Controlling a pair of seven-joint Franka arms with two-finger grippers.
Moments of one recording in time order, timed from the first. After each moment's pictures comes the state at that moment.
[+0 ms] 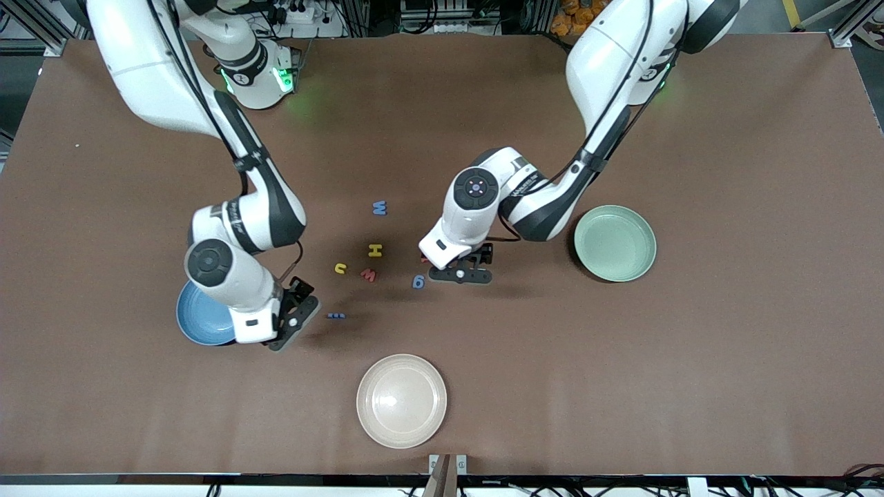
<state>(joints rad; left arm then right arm) -0.56 0.80 -0.27 -1.44 0.18 2.31 -0.77 0.27 0.70 0.03 -1.61 -0.02 2.36 -0.67</state>
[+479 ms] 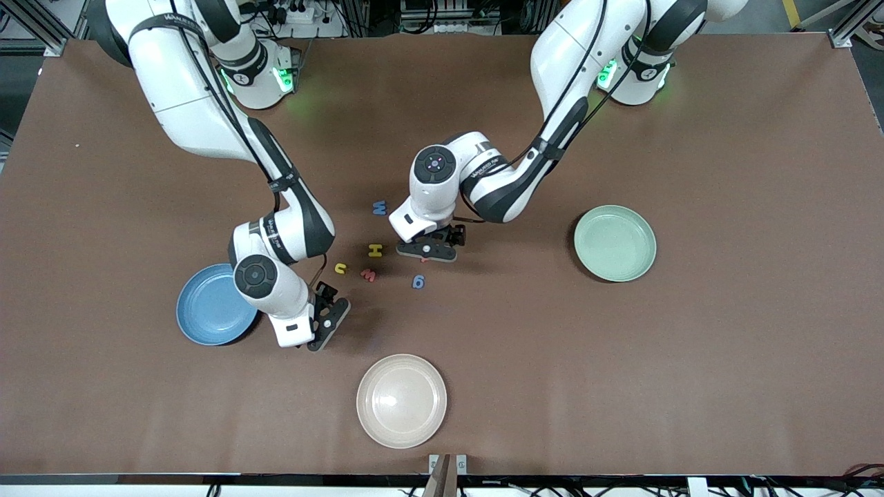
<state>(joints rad) -0.68 0.83 -0.23 -1.43 0.19 2.31 -0.78 0.31 0.81 0.03 -1.51 -0.02 2.37 -0.68</state>
